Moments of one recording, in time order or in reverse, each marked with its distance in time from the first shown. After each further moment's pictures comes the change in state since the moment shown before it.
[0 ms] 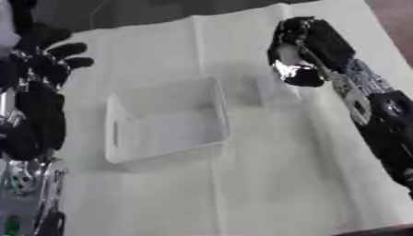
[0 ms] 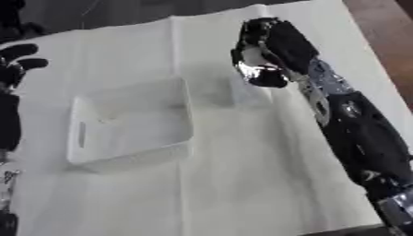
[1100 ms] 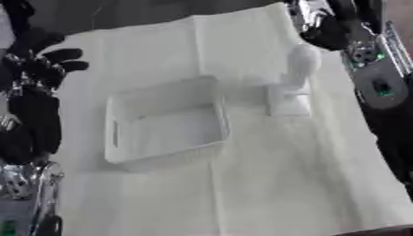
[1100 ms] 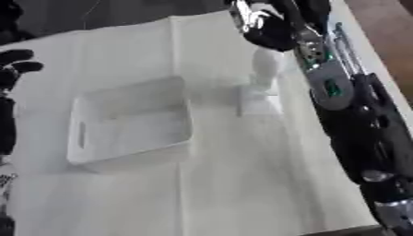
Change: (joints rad) left arm 0.004 -0.015 0.001 0.000 0.000 0.001 0.000; right arm 0.016 -0.003 -0.064 -0.456 -0.318 0.075 0.260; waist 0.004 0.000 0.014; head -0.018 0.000
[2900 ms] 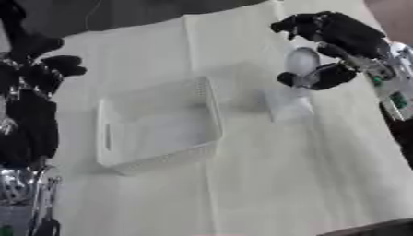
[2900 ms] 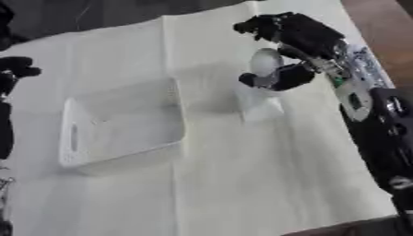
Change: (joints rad) left arm 0.013 0.000 0.005 0.001 -0.011 0.004 -0.005; right arm 0.079 -0.131 -0.037 0.191 0.129 -0.076 0.353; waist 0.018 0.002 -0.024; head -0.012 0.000
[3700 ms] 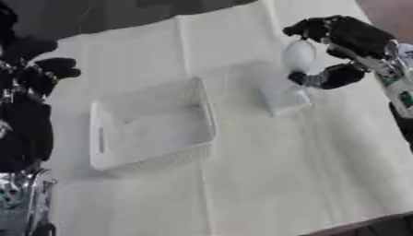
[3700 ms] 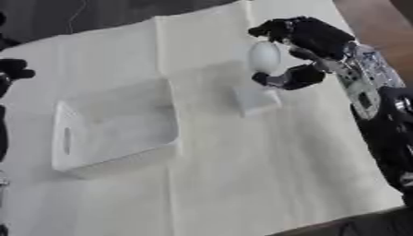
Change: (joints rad) left arm 0.001 0.000 0.000 0.001 -0.005 0.000 0.000; right arm 0.018 -0.026 -0.013 0.063 0.024 -0.002 0.006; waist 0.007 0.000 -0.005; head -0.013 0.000
